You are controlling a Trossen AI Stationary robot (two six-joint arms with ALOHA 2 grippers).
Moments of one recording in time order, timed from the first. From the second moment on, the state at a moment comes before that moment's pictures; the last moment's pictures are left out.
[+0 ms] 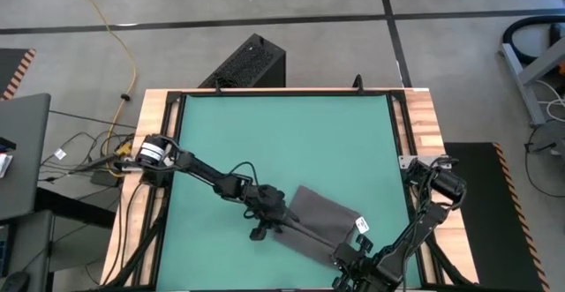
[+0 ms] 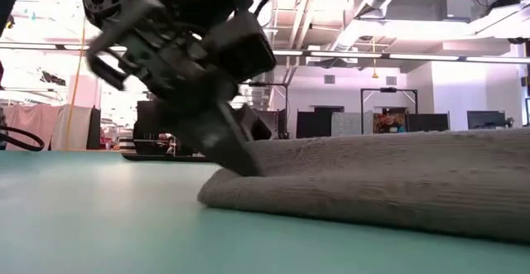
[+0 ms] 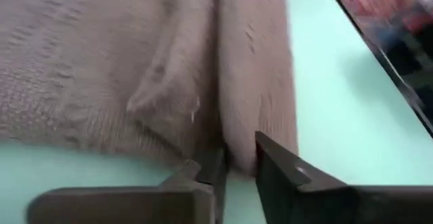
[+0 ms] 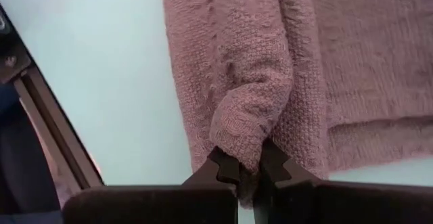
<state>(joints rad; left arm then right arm) -0.23 1.95 0.93 0.32 0.36 -0.14 0.99 2.01 1.35 -0.74 0.39 1.59</state>
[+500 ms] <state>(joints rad) -0.26 1.75 0.93 0.24 0.33 -0.12 0.99 2.02 1.35 -0.75 0.35 1.54</state>
